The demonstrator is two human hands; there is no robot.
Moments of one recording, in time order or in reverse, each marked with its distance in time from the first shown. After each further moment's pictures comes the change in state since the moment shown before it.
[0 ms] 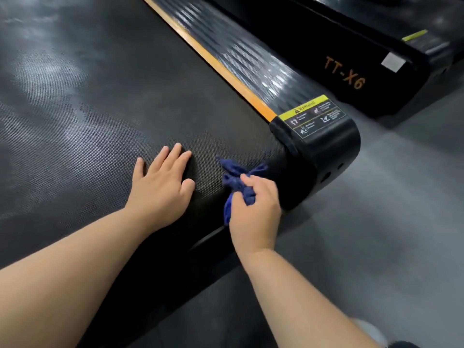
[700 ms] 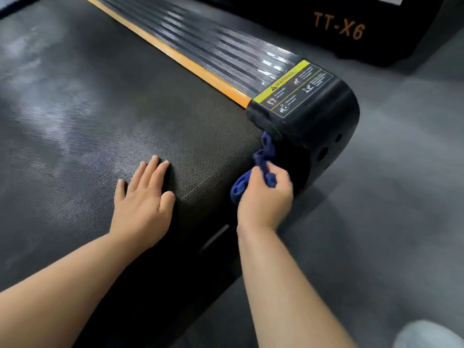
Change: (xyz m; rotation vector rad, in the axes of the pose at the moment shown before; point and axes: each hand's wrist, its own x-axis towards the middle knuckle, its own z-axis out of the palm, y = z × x) left_hand -0.003 0.008 -0.002 0.060 -0.010 -0.024; right_hand 0.035 0.021 0.005 0.401 0.376 0.615
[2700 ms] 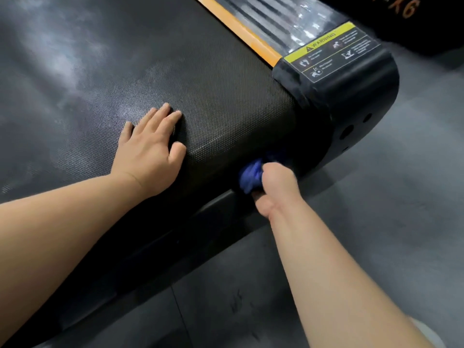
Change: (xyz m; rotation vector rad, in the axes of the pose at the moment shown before) left_hand -0.001 0.001 0.002 0.008 0.085 -0.007; right_hand 0.020 0.006 -0.021 -0.169 -0.521 0.648
